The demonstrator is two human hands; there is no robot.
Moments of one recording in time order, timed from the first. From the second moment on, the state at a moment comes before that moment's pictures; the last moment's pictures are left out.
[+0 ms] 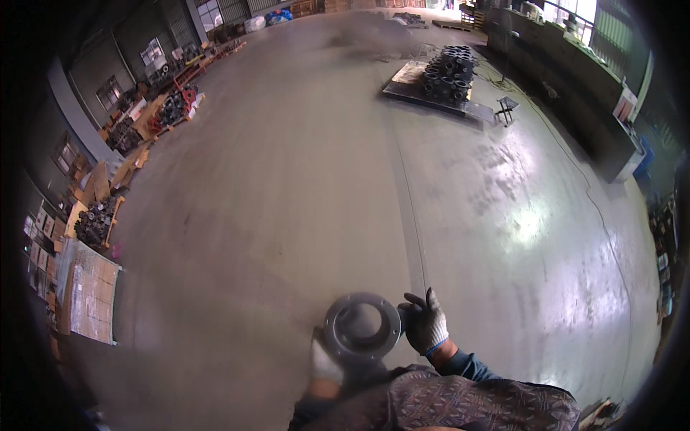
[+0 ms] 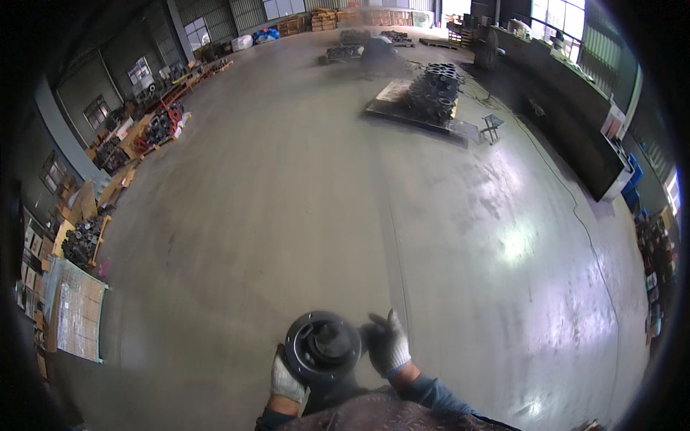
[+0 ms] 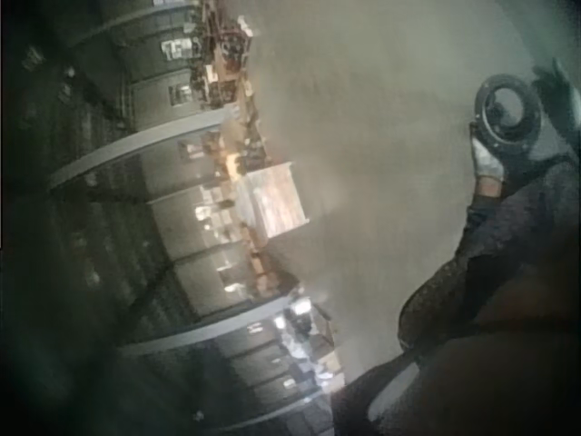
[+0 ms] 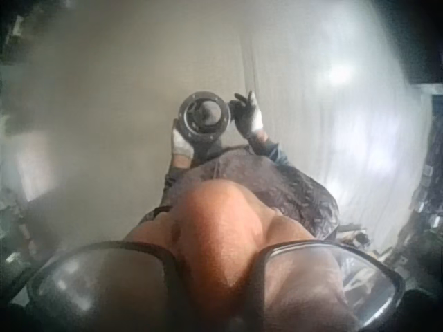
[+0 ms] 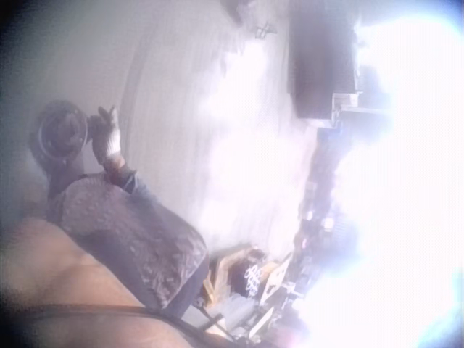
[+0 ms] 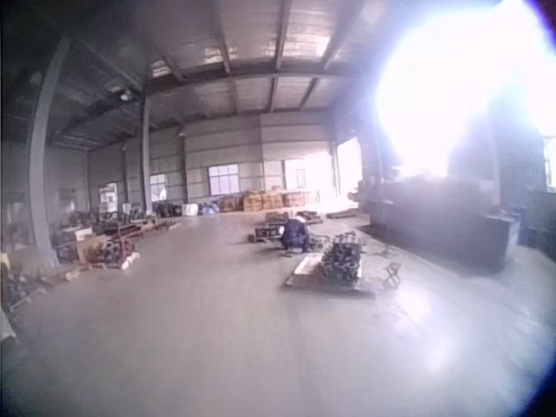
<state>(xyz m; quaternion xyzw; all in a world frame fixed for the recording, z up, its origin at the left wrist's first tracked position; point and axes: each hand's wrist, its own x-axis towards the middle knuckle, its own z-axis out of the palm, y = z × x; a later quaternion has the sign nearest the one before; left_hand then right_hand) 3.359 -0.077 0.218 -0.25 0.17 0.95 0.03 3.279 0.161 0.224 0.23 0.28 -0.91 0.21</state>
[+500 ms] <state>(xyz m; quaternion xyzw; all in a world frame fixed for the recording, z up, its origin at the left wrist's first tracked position) 2.605 -0.153 0.228 -0.36 0.19 0.91 0.09 2.569 0.087 0.218 0.28 0.25 -0.91 0.14</state>
